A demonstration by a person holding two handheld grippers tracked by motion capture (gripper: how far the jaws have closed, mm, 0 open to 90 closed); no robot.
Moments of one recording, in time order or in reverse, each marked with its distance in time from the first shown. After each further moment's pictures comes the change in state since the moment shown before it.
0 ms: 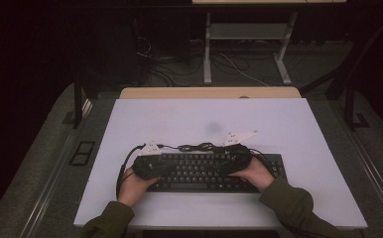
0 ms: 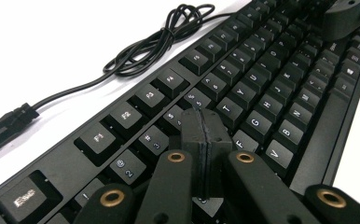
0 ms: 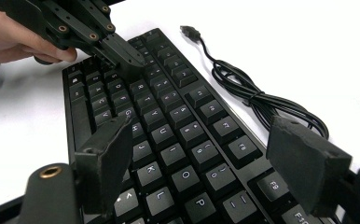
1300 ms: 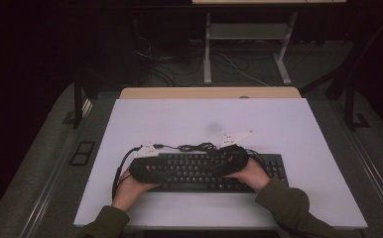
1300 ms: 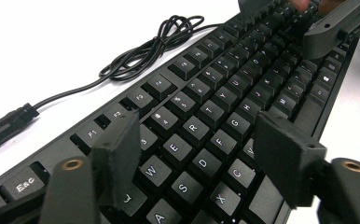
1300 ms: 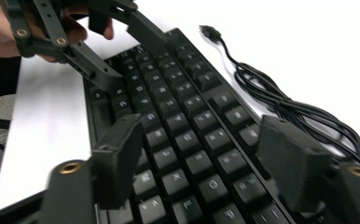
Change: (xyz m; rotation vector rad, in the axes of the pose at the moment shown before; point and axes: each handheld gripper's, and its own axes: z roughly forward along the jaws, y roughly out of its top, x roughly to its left) left arm -0.008 -0.001 -0.012 -0.029 -0.002 -0.006; right arm 0.010 0.008 0.004 0.026 0.045 -0.012
